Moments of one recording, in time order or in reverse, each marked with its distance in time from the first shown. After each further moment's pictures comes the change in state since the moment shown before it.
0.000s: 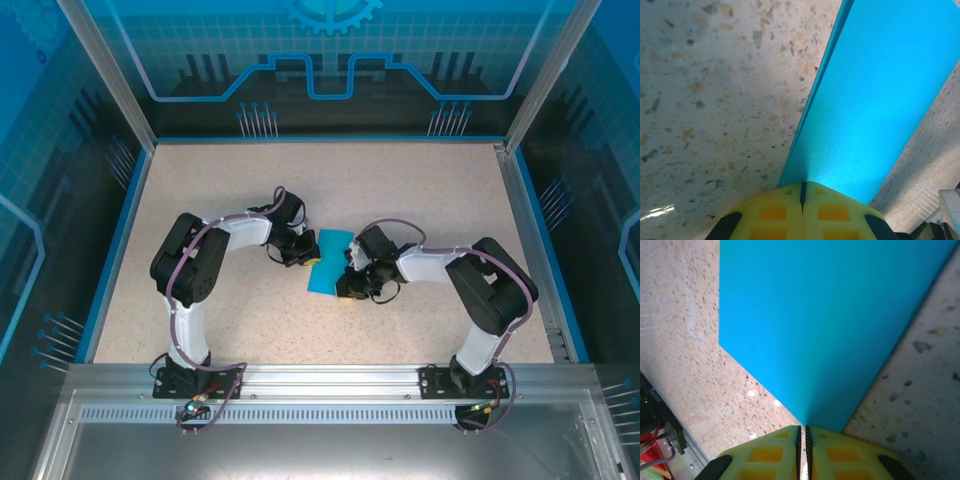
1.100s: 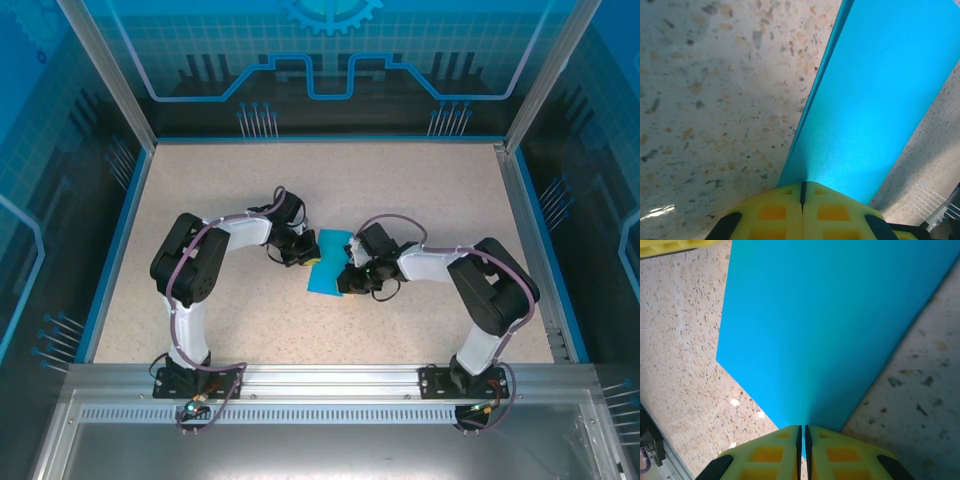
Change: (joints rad) left arm -0.002 0.000 0.004 -0.002 0.000 0.001; right arm -0.008 -0.013 0.010 0.002 0.068 -0.076
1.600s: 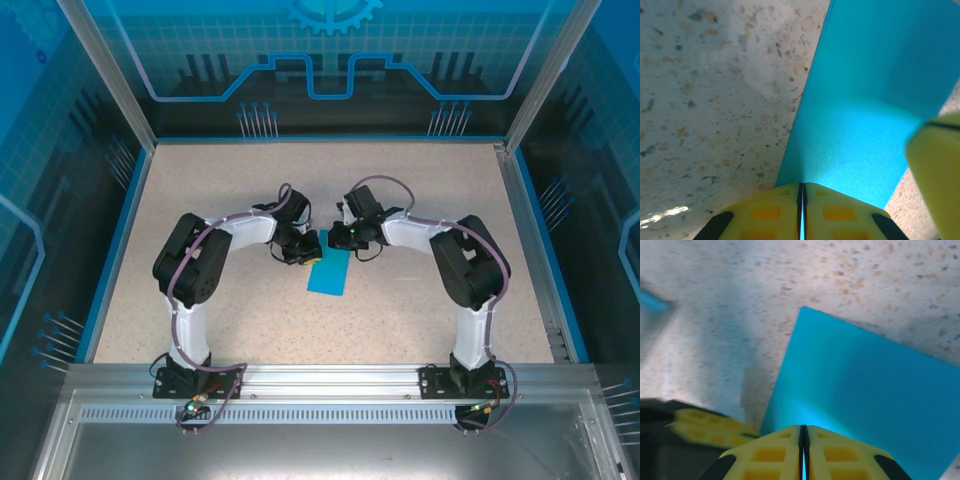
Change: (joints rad) left arm -0.029 -0.011 0.051 -0.075 -0.077 0.032; right arm -0.058 0.248 0.404 -0.056 0.191 0.015
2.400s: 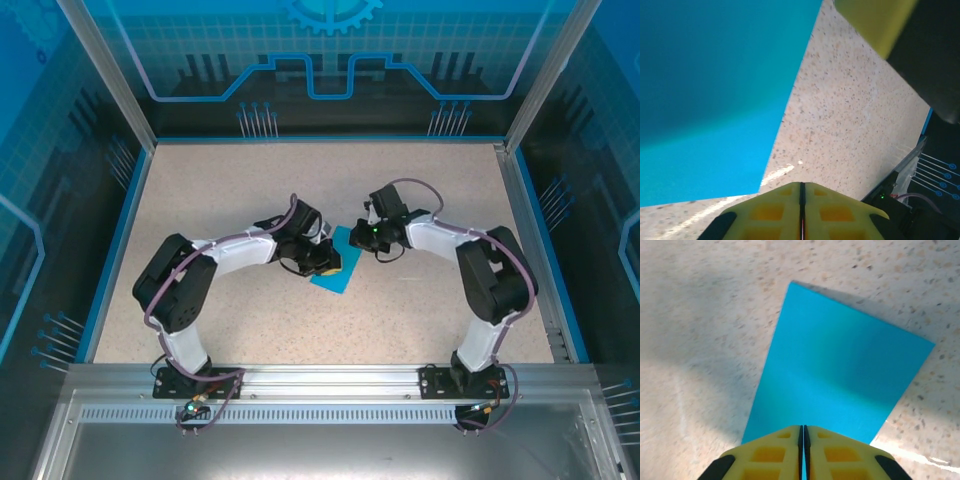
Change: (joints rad) left arm -0.153 -0.187 -0.158 0.195 0.134 -0.145; right arm -0.105 -0.207 -0.183 -0.008 -0.038 0.087
